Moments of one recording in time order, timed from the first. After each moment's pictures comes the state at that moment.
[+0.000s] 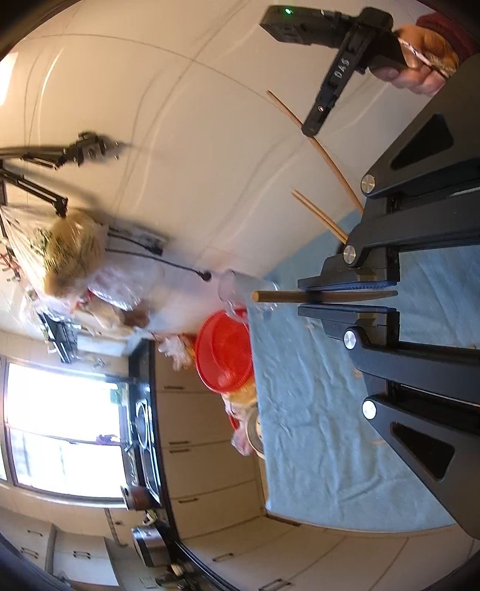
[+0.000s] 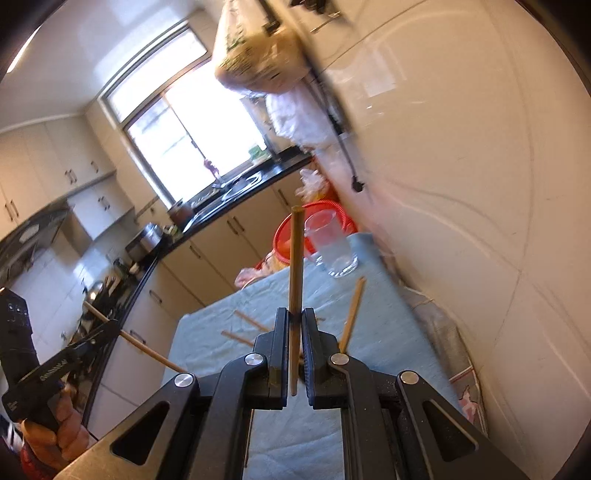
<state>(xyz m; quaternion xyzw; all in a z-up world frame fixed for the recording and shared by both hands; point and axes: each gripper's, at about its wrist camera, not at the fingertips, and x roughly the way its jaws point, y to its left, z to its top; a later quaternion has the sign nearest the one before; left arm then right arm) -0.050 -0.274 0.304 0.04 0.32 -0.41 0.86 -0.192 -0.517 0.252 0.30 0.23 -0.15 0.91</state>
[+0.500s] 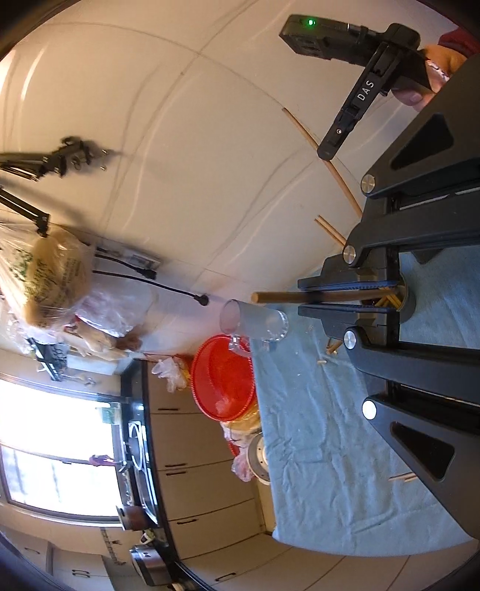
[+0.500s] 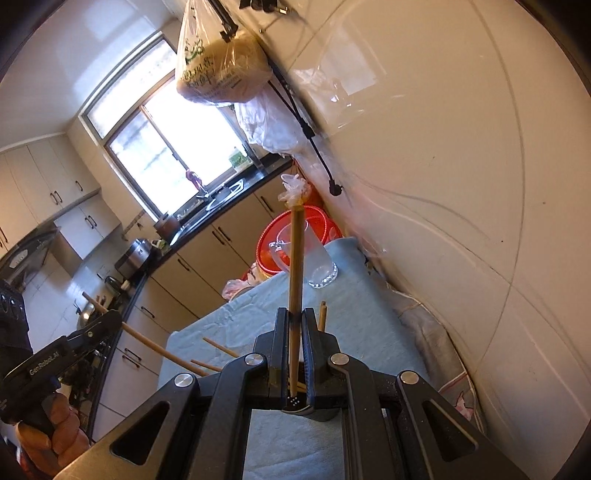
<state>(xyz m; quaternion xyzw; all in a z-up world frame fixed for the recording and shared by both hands) -0.038 -0.356 0.295 0.05 0.34 -0.42 0.84 -0.177 -0.565 0.238 0.33 0.23 -0.17 0.90</state>
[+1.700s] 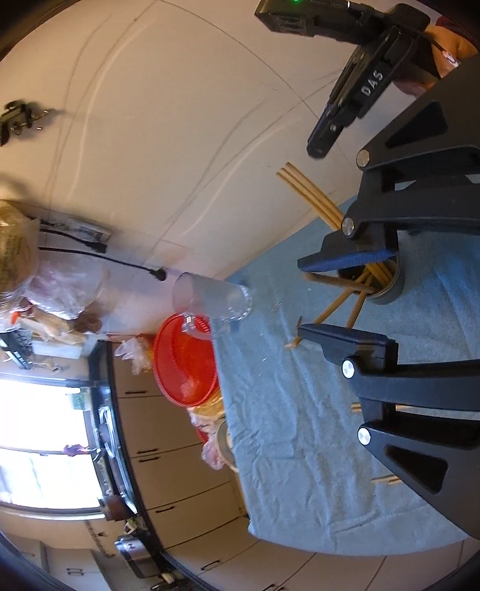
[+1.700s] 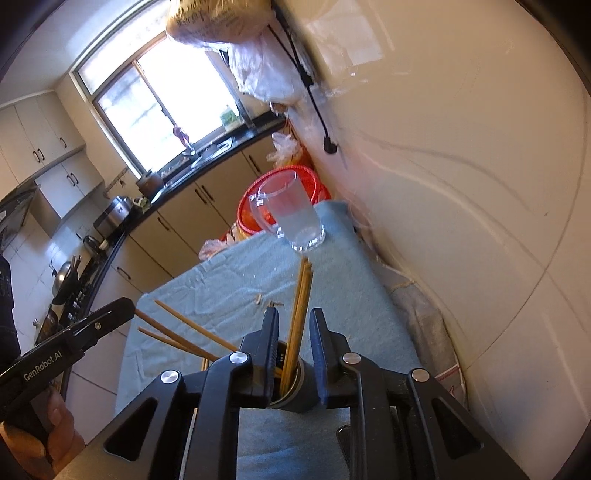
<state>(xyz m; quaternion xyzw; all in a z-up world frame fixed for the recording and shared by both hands) -0.023 -0.381 0.240 0.09 0.38 -0.37 0.84 -0.136 -0.566 0.191 0.30 0.30 -0.17 0.89</state>
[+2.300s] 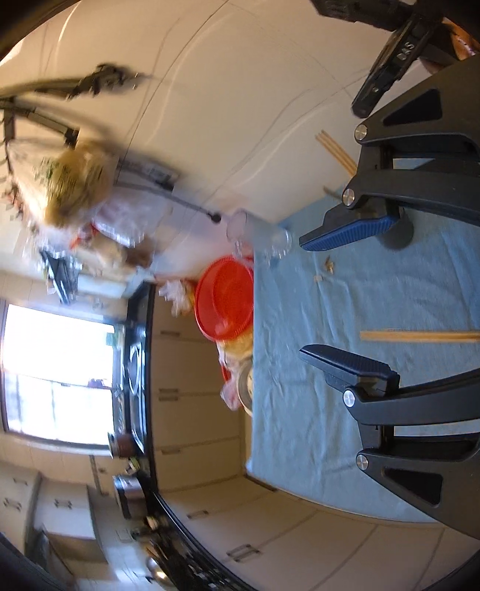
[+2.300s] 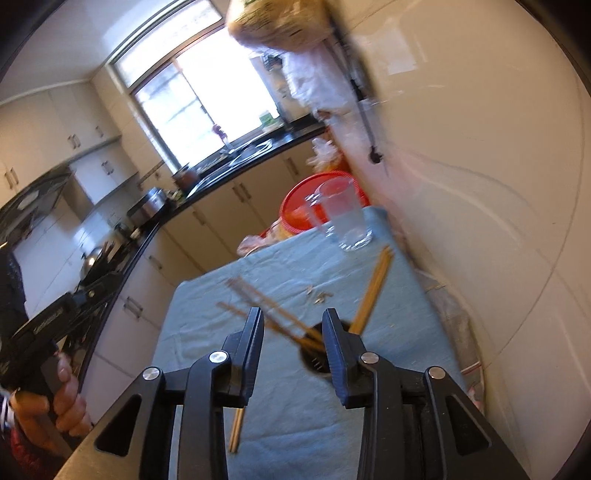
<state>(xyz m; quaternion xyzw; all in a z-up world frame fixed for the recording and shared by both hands) -0.009 -0.258 0.277 0.01 0.33 -0.29 0.90 -0.147 -0.499 0.223 0.27 0.29 -0.10 0.91</state>
